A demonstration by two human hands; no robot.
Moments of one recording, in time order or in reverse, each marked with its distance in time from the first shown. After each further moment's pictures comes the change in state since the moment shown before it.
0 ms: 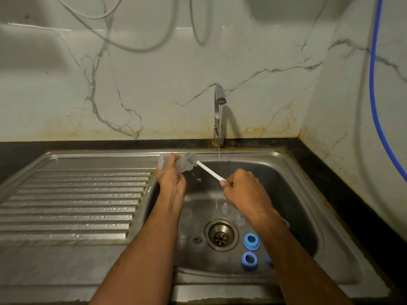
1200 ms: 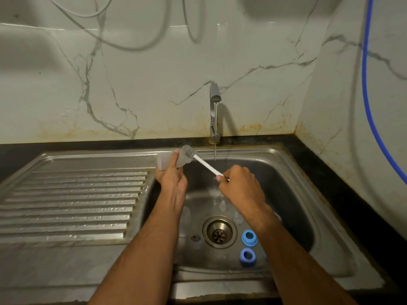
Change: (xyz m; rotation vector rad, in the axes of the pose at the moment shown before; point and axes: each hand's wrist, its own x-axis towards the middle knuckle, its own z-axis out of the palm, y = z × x) left_hand -0.002 -0.010 0.003 -0.130 0.050 0.011; right_hand 0.005 0.002 0.007 0.010 0.060 0.001
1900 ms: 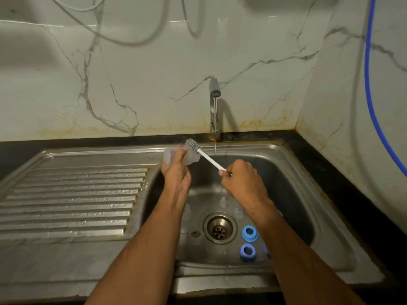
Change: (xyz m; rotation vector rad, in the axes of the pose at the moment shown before) left_hand -0.001 -0.006 -0.001 0.156 -0.107 -0.001; right_hand 0.004 0.001 0.000 0.033 0.022 0.023
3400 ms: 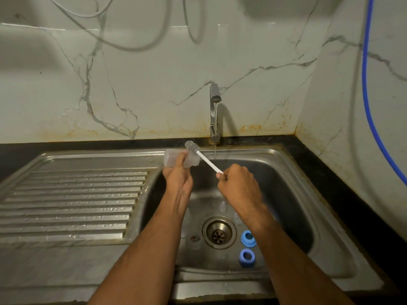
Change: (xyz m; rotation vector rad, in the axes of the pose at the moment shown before) left_hand 0.003 -0.007 -0.001 -0.101 0.004 -0.060; right_hand -0.007 -0.011 0.002 -0.023 0.007 0.013
